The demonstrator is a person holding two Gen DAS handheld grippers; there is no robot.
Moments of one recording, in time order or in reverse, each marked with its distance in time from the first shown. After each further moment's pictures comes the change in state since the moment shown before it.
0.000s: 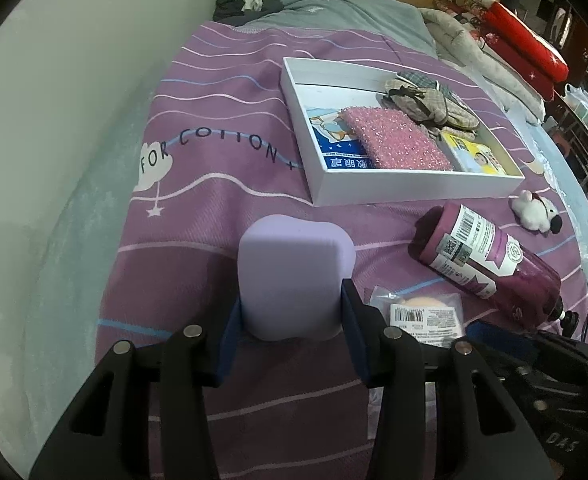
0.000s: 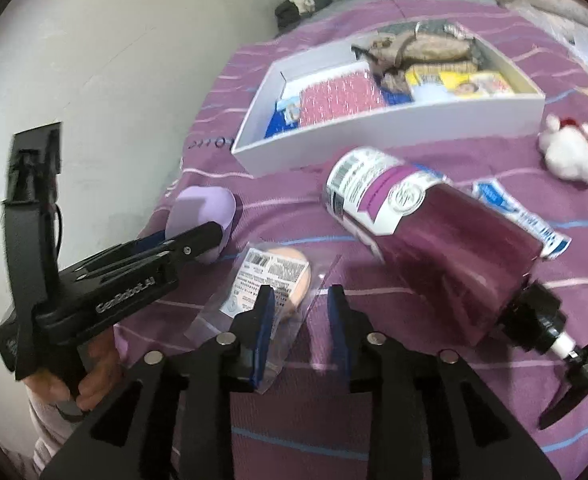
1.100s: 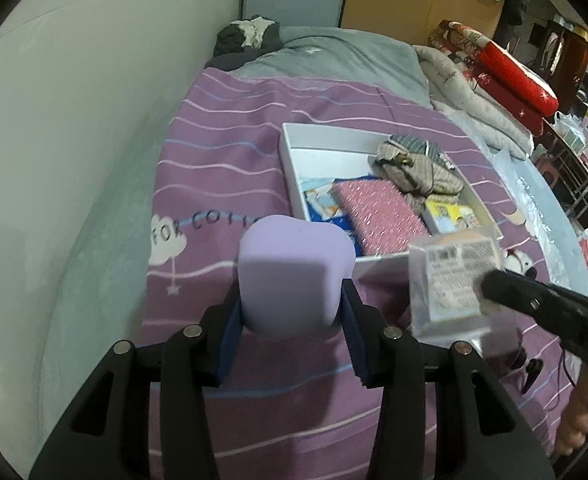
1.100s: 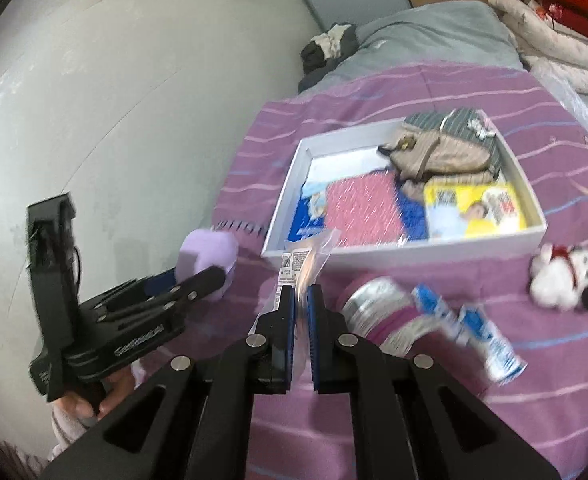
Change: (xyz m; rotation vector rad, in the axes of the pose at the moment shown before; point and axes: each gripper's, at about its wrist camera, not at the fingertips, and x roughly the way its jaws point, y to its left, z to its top) left arm -0.030 0.005 0.045 -0.029 -0.107 -0.053; right arm -0.037 0.008 0.079 -0.082 -0.125 0.044
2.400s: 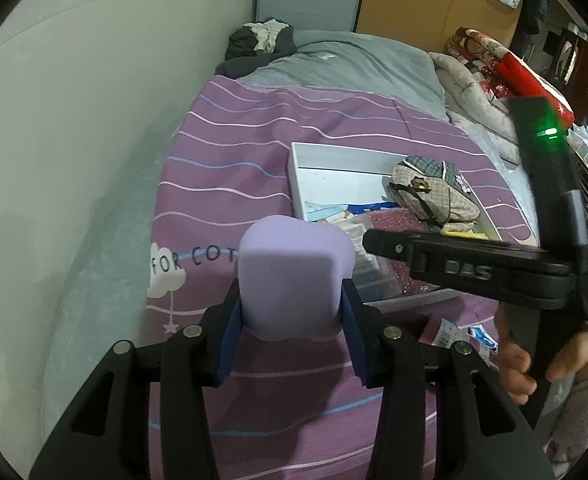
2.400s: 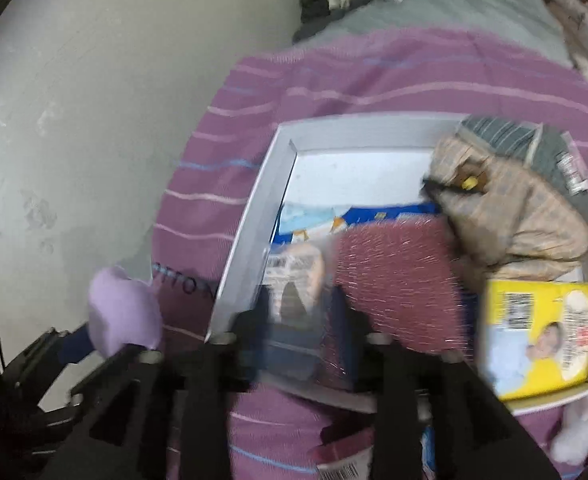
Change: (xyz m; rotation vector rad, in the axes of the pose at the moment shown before) left arm 0.014 -0.002 0.026 -0.030 -0.003 0.045; right arm 0.116 -0.015 0.076 -0.061 0.183 -0.046
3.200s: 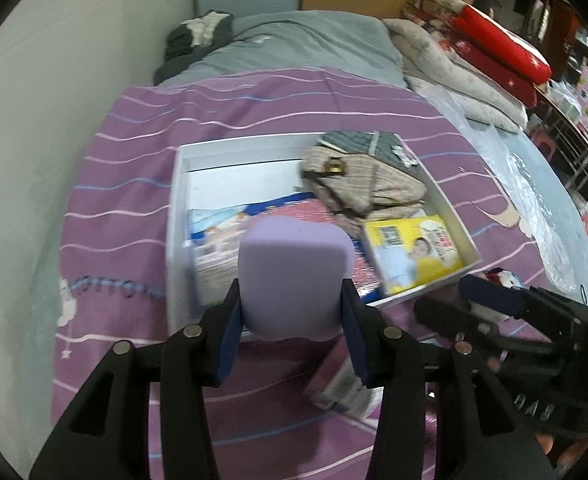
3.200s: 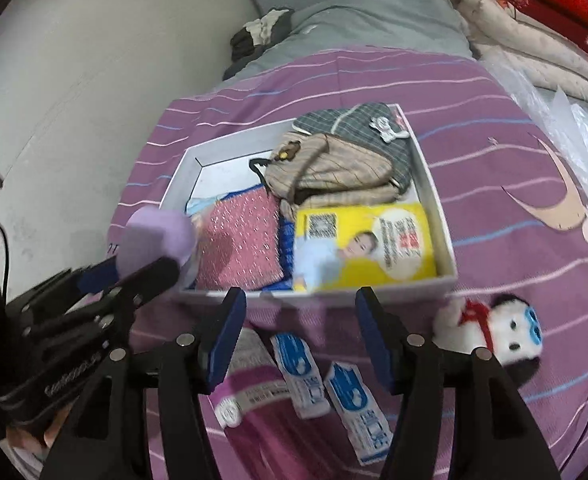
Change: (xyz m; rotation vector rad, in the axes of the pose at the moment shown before) left arm 0.038 -0.101 0.012 0.135 0.056 -0.037; right arm -0.088 -0.077 -0.067 0.111 -0.107 -0.149
